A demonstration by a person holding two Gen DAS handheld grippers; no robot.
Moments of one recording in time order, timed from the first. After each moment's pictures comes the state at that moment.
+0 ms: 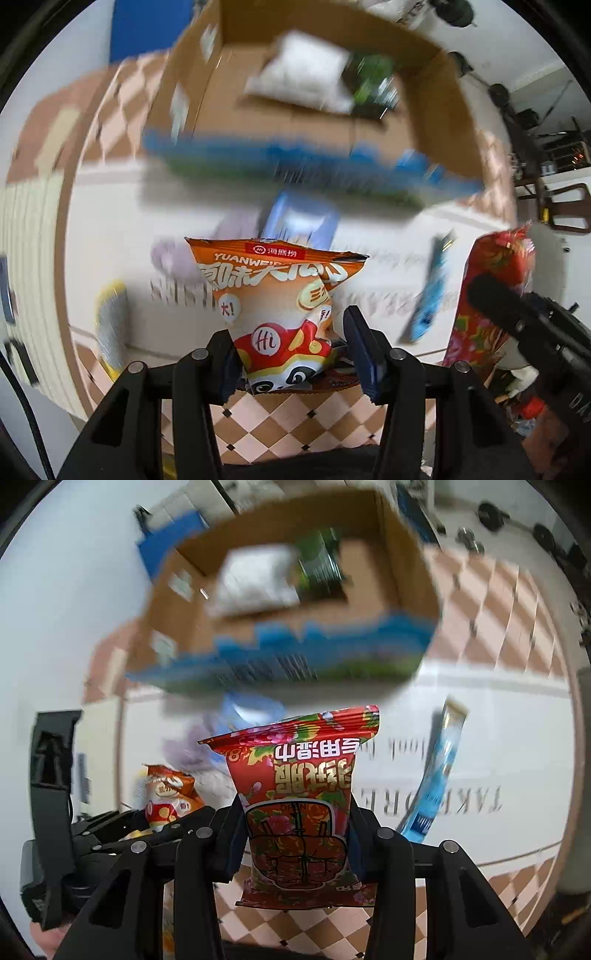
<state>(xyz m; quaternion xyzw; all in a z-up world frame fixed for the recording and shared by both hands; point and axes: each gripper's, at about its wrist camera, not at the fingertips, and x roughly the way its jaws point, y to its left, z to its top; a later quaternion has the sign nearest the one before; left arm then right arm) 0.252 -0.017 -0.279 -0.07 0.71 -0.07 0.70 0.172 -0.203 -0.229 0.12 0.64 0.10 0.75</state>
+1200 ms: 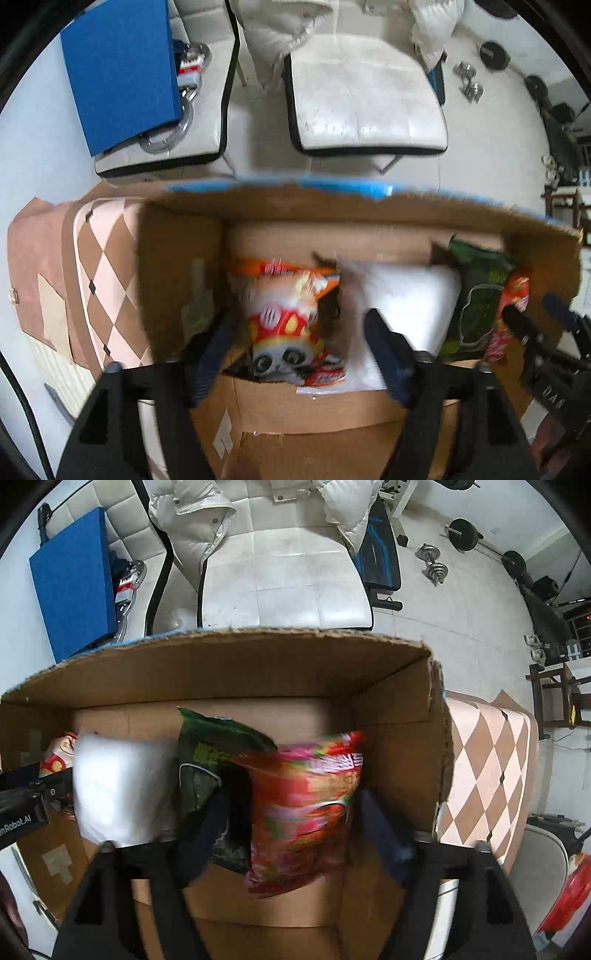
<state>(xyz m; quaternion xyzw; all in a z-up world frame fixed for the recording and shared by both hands) 0.541 0.025 -0.351 -0.02 0.74 -0.04 0.67 0.536 -0.191 -0.361 0.00 0.71 -0.04 0.71</state>
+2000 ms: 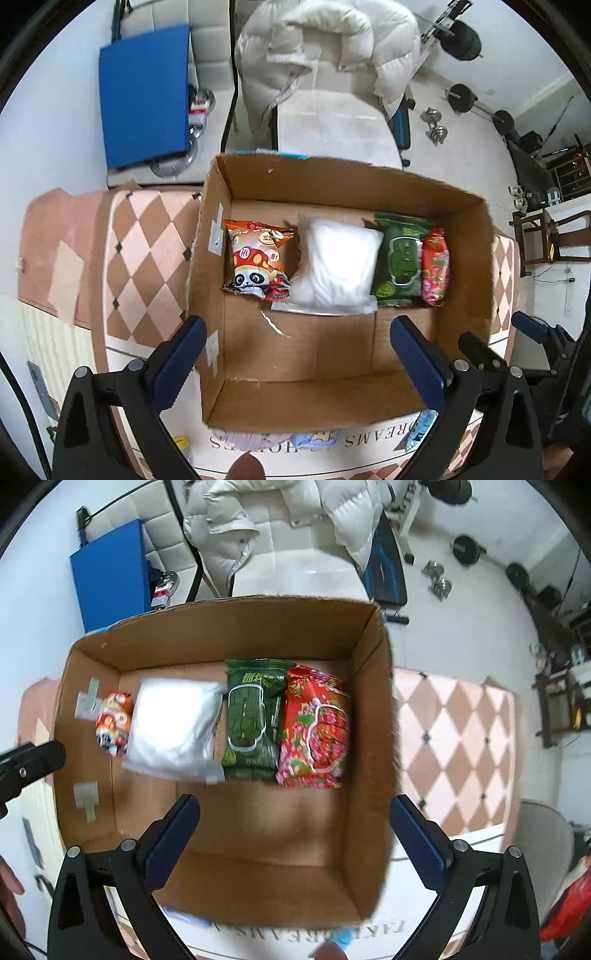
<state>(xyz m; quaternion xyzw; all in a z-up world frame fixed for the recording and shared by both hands) 0.447 0.025 -0.243 -0.05 0.66 -0.06 0.75 0.438 -0.183 -0.280 0.00 0.67 -0.01 0.74</state>
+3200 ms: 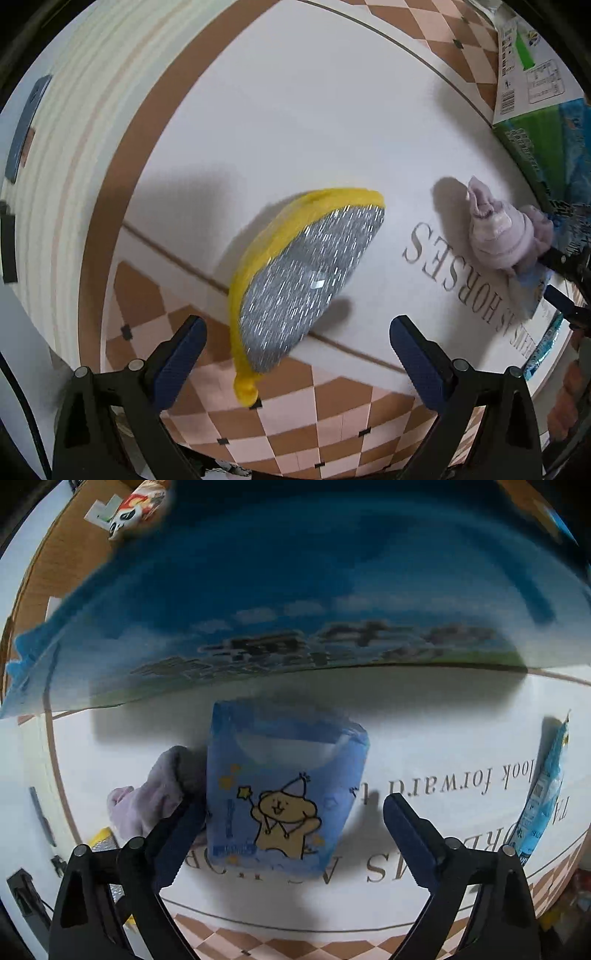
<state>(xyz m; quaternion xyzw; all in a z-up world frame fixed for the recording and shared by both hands) 0.180 0.193 -0.424 -0.19 0.74 0.12 0.63 0.283 -0.077 -0.430 0.08 0.74 0.00 0.67</state>
